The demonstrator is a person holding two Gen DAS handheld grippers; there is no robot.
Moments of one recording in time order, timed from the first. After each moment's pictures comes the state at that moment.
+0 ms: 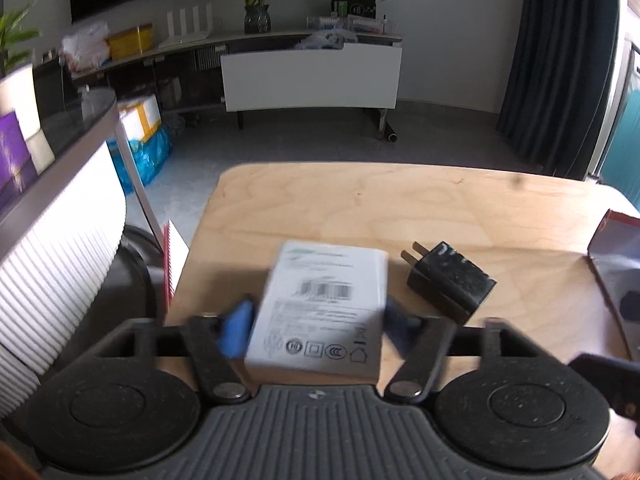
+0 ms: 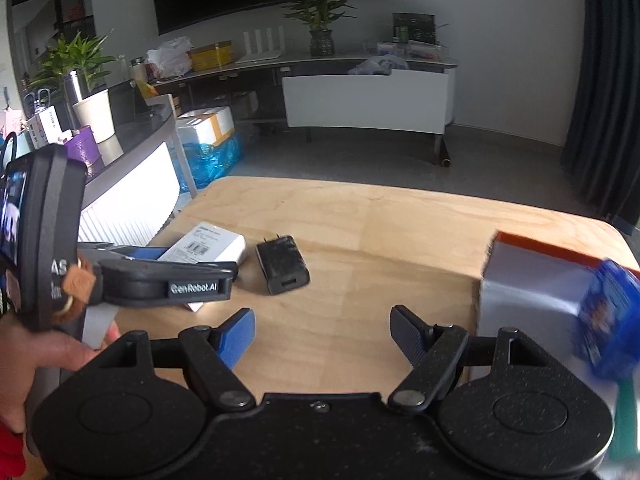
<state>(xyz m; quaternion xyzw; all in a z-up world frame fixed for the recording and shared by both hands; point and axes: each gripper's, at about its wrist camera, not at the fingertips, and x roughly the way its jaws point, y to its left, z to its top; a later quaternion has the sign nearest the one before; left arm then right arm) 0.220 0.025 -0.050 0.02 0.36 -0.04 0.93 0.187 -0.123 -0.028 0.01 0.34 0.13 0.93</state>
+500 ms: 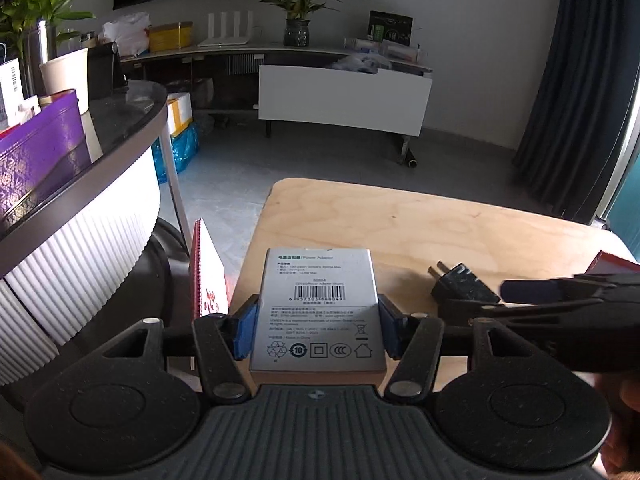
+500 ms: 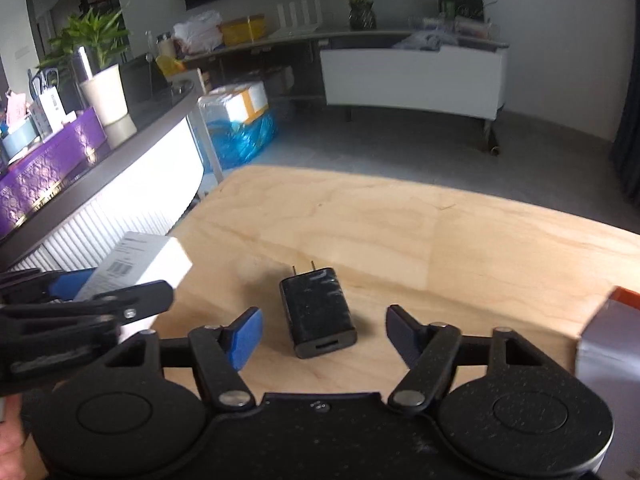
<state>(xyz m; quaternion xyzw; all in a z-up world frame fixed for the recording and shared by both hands) 0.189 0.051 -0.030 -0.03 0.35 0.00 0.94 0.267 -0.086 -0.057 0.00 0.38 0.18 0.91</state>
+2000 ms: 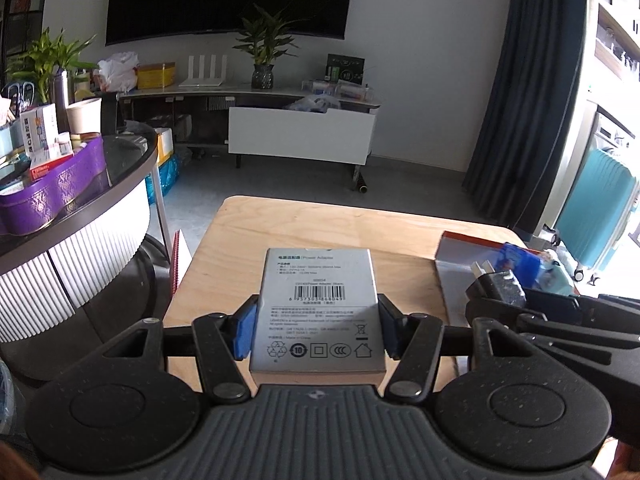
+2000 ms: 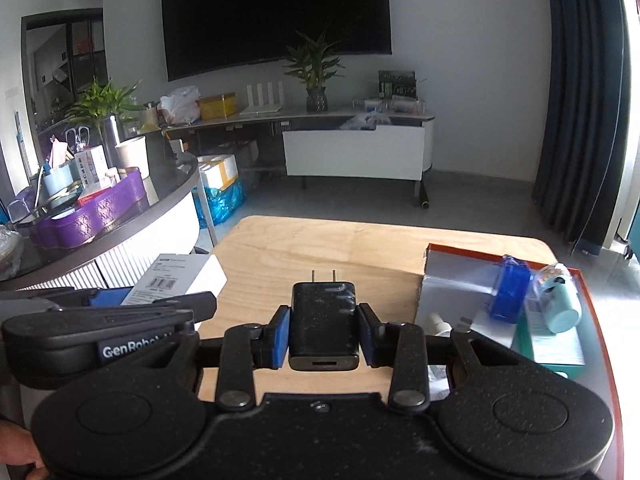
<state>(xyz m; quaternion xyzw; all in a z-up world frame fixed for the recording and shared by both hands) 0.042 -0.015 0.037 -0.04 0.29 -0.04 0.95 0.026 -0.147 0.045 0.02 0.27 0.11 0.96</state>
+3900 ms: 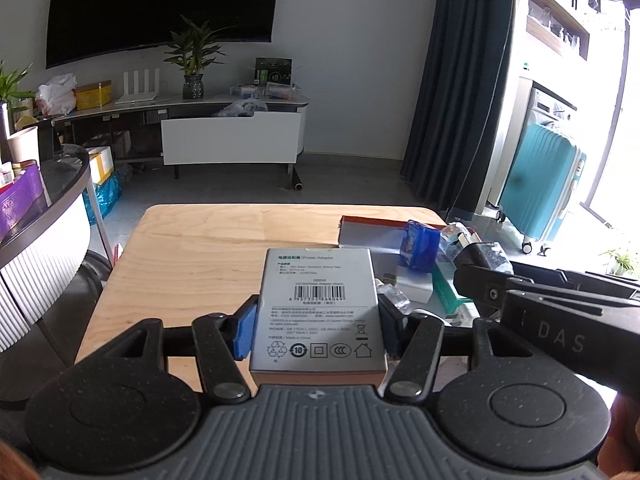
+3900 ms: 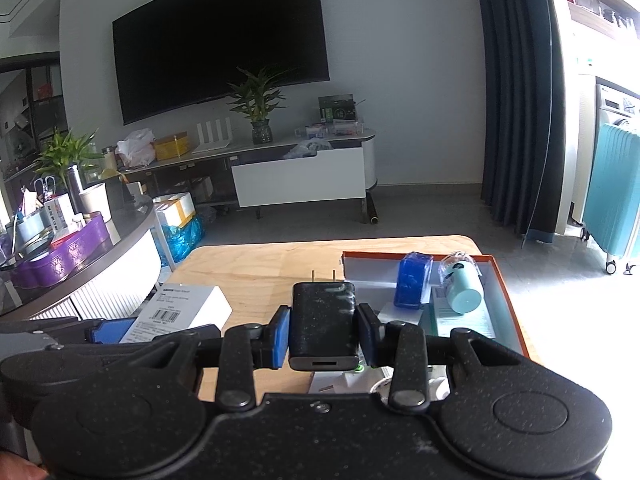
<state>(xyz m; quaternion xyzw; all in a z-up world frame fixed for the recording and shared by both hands) 0.011 -0.070 0.037 -0.01 0.29 -0.13 0.95 -0.033 -0.221 0.058 0.06 0.23 0.04 0.97</state>
